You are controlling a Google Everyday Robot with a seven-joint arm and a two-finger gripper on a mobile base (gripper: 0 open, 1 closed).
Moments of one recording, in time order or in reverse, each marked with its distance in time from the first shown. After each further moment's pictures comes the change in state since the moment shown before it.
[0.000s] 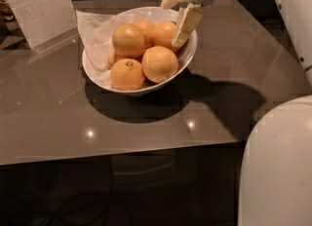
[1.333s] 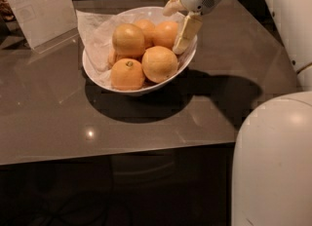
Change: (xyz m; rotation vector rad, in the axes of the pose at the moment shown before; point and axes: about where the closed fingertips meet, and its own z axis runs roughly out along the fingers) arm 0.016 0.001 0.023 -0.044 -0.034 0.042
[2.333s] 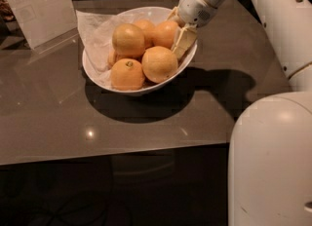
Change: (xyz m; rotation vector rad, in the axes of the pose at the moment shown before) arm 0.012 0.007 0.034 -0.070 -0.057 0.052
